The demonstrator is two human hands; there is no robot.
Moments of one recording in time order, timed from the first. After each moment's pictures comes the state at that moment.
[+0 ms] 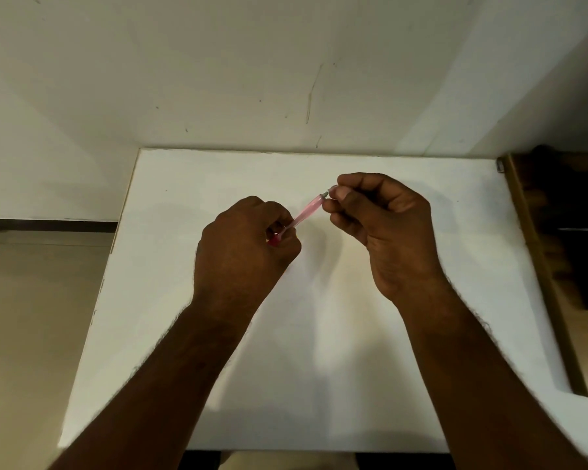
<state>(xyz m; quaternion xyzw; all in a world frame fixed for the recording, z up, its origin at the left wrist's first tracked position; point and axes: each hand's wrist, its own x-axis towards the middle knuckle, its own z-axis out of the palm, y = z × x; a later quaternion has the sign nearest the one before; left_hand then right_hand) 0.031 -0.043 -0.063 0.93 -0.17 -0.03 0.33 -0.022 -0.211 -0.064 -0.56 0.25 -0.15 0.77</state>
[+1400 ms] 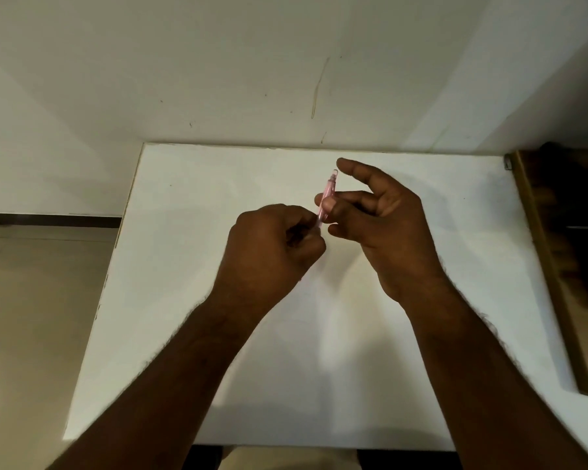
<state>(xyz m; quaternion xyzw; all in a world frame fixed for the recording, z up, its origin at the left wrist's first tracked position) 0.024 -0.053 -0.059 0.88 -0.21 -0.10 0.41 -0.023 -0.208 -0.066 -0.66 0.21 -0.09 0.72</state>
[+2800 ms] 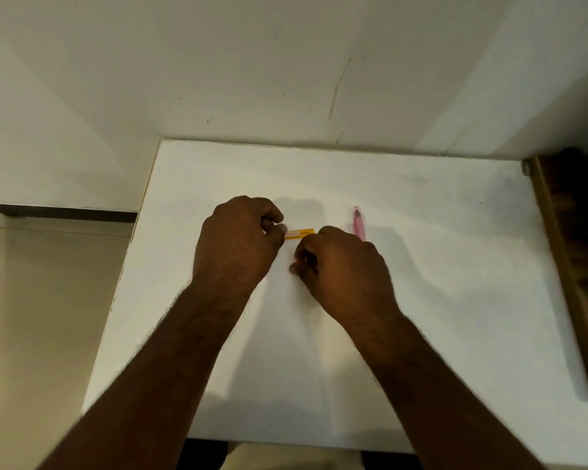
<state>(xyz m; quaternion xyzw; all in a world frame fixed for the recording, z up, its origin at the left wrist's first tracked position) 0.059 -0.019 -0.085 0.95 -0.13 -0.08 0.28 -0.028 -0.154 -0.101 -0.97 0.09 0.00 0.22</state>
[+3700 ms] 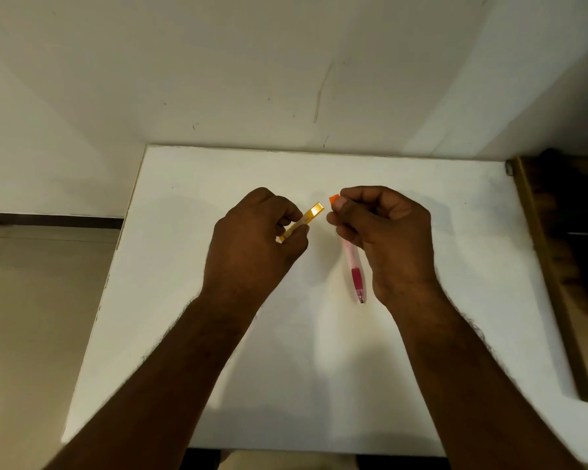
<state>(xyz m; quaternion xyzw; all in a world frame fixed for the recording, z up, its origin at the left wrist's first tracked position) 0.040 -0.044 -0.075 0.91 -0.23 0.00 0.35 -0.022 -0.200 -0.072 -0.62 0.32 -0.15 0.70</state>
